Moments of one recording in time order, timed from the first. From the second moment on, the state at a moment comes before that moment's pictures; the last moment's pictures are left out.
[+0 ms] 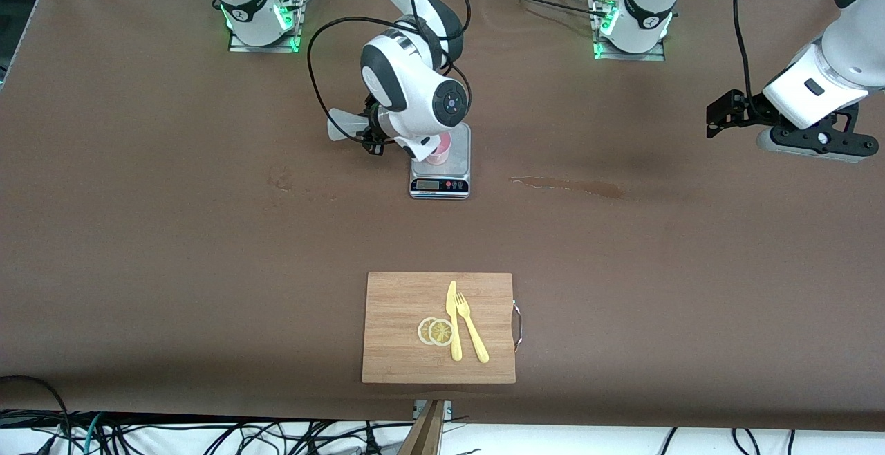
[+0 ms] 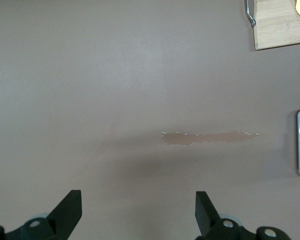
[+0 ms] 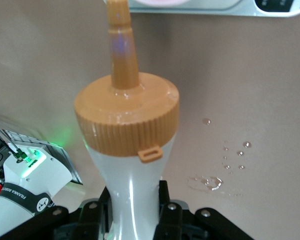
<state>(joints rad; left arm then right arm) -0.02 -0.01 -0.07 -1.70 0.01 1.63 0.05 0.91 0.65 -0.14 -1.38 -0.13 1.37 -0.81</state>
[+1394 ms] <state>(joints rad) -0.02 -0.01 -0.06 -1.70 0.01 1.63 0.05 0.92 0.82 -0.15 -1.13 -0.20 1.20 -0.78</state>
